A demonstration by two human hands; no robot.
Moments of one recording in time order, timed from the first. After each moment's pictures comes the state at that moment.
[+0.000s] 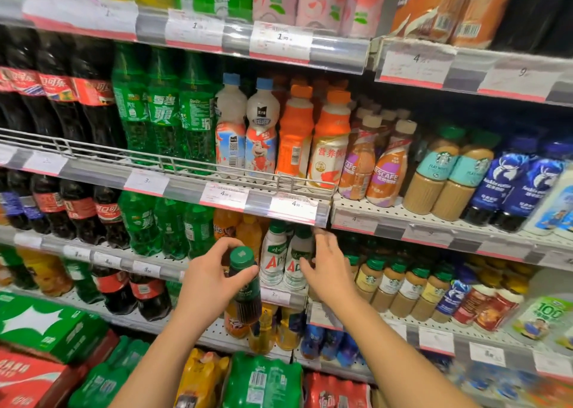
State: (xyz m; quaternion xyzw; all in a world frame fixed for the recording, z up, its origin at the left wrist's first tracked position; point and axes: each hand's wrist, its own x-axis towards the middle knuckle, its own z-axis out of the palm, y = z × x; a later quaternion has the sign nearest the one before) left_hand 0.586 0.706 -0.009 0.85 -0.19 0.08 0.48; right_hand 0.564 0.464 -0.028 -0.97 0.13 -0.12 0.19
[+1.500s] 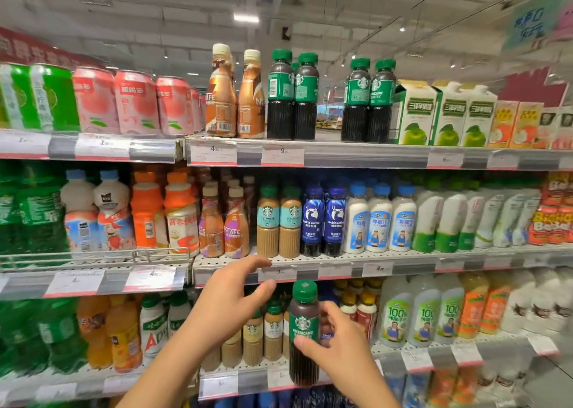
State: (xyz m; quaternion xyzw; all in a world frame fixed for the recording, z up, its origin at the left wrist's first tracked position) left_hand 0.469 0.489 0.117 0.79 -0.46 0.10 0.39; right_hand 0.322 0.315 0.036 -0.85 0.19 -0.25 0.42
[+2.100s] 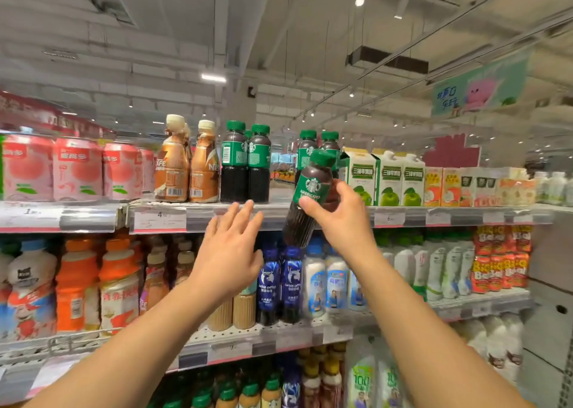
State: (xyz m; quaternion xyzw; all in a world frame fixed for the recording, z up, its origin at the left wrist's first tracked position) left_hand 0.501 0.377 0.251 0.80 -0.47 0.33 0.16; right_hand 0.351 0.226 0.305 -0.78 0.15 -0.53 0.28
